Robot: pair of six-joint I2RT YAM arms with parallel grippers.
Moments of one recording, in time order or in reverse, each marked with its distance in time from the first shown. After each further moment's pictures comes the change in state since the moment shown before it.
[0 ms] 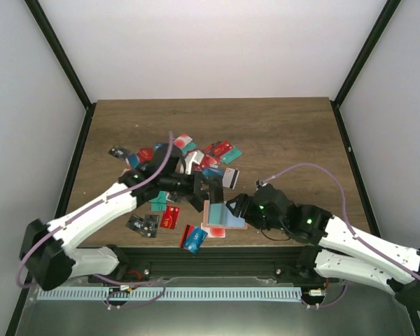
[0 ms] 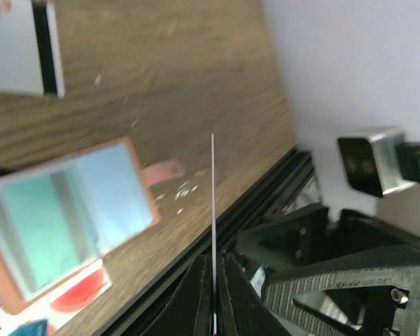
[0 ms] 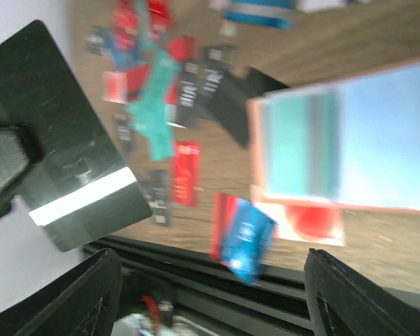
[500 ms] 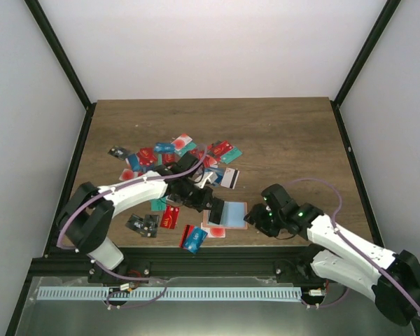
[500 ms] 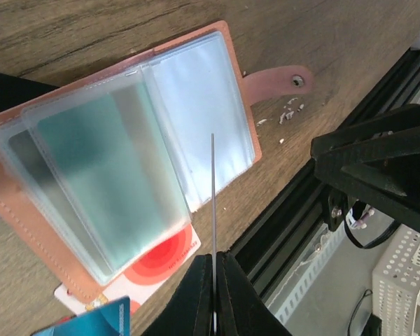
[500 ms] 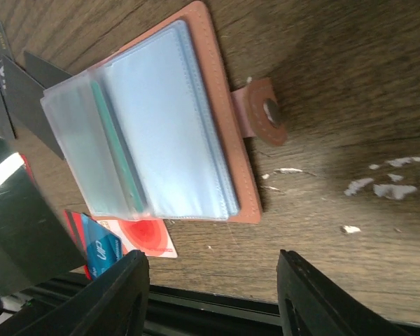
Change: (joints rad) left arm 0.002 0.384 0.023 -0.149 0.121 0.291; right arm -0.345 0.100 -0.237 -0.066 -0.294 -0.132
